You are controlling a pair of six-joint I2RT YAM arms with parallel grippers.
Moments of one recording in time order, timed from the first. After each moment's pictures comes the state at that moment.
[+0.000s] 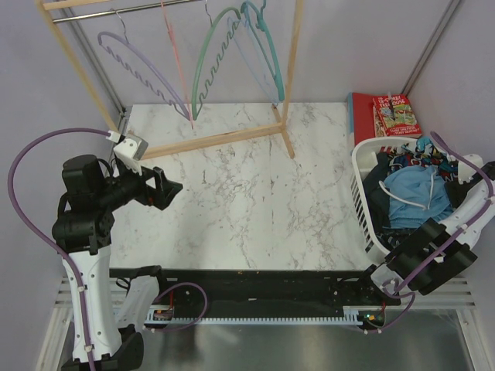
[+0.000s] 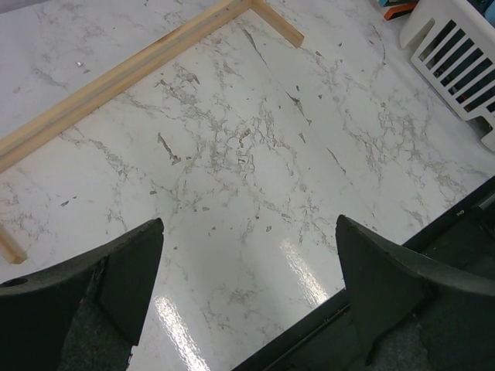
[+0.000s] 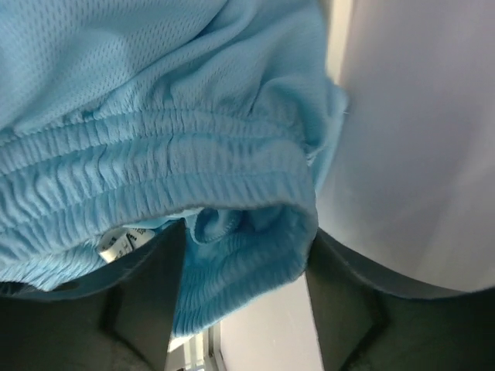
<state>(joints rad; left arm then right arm) 0.14 0.80 1.29 -0.99 0.68 0.20 -0.92 1.39 1.34 -1.02 -0.04 -1.00</state>
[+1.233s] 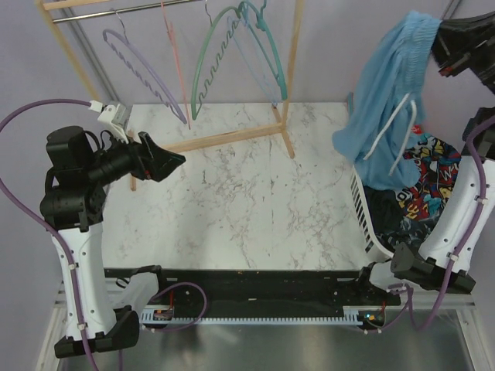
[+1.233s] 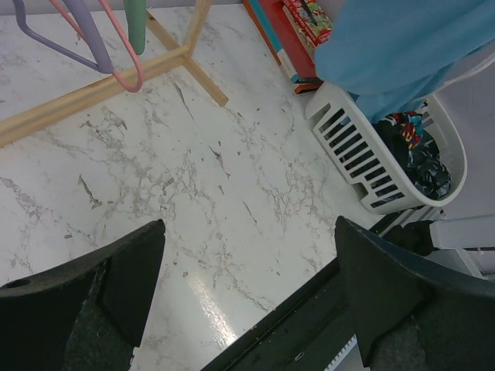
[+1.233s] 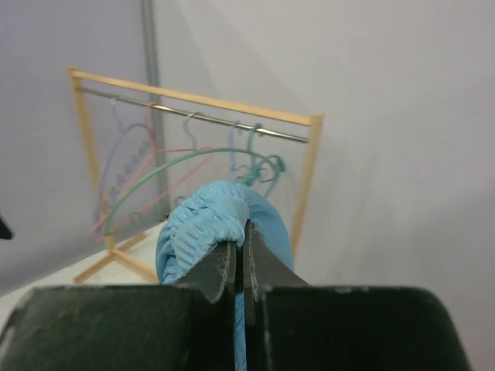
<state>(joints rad) 0.14 0.96 1.53 -0.93 0.82 -0.14 -0.49 1.43 2.13 0.11 -1.04 0.61</state>
